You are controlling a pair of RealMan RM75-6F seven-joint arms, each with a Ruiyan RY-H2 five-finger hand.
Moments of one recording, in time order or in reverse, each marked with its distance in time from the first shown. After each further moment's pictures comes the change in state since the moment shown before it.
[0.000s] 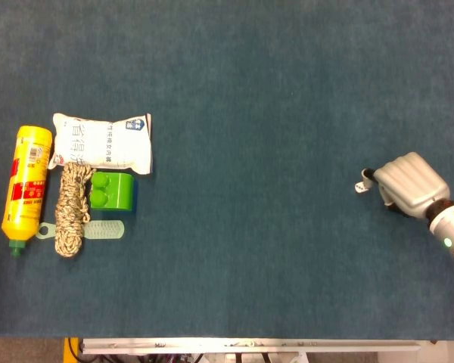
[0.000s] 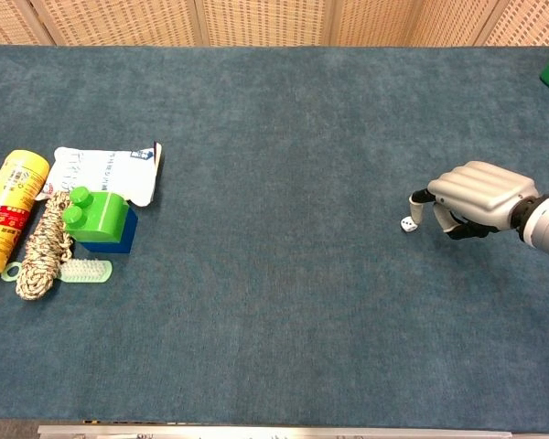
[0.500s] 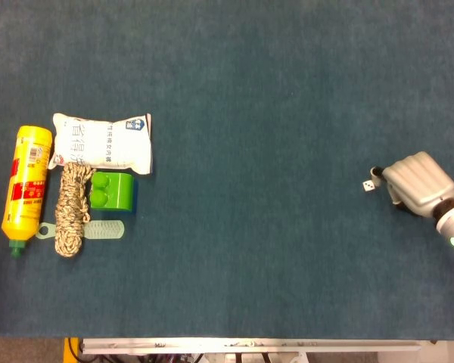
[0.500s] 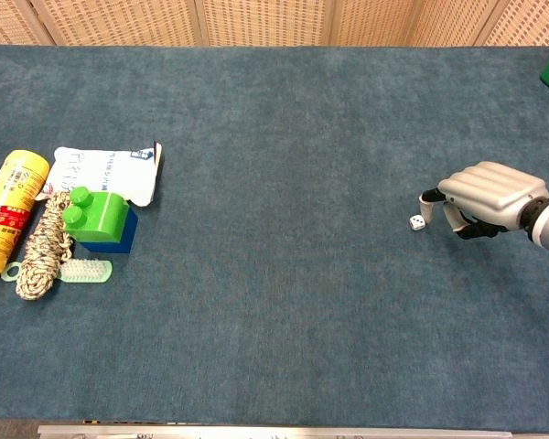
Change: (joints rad) left arm -0.003 -0.001 0.003 0.001 0.001 -0.004 0.000; right arm -0.019 0.006 0.006 0.014 0.021 -0.002 -0.001
